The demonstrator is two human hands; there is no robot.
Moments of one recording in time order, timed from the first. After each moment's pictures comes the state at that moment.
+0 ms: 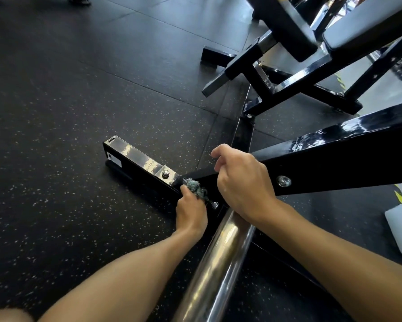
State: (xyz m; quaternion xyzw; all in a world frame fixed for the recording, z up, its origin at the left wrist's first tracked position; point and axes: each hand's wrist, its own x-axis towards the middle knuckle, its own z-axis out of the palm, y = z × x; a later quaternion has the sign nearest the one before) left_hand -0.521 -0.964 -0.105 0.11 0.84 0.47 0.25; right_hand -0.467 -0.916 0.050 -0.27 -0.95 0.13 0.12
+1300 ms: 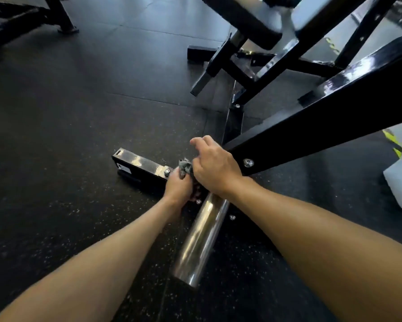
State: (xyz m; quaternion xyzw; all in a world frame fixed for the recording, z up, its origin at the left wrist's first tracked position) left_hand -0.532 -1.000 -0.013 0.15 0.72 0.57 0.37; right_hand -0.468 -0.917 0.056 -0.27 -0.93 0.24 0.10
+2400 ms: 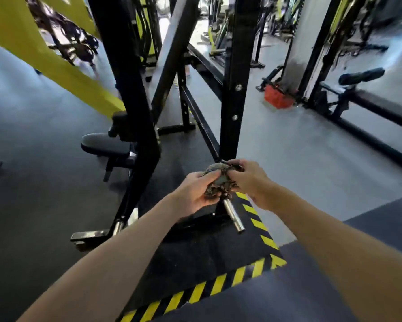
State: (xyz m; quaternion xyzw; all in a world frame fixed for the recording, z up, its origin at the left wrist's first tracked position) left_hand 0.041 -1.071 0.718 0.32 0.52 0.43 0.67; right_hand 0.193 -1.048 0.747 -0.54 -0.58 0.52 0.31
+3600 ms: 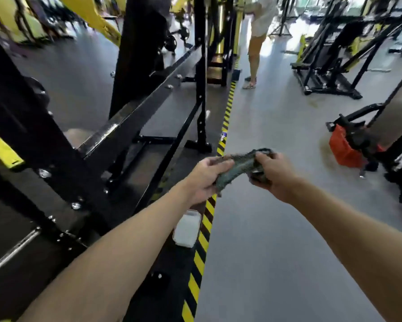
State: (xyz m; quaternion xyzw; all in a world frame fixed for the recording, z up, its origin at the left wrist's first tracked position) left_hand 0.358 -0.396 0.733 0.16 0.56 0.63 0.51; right_hand 0.494 -0.294 0.763 -0.44 -0.54 0.68 0.24
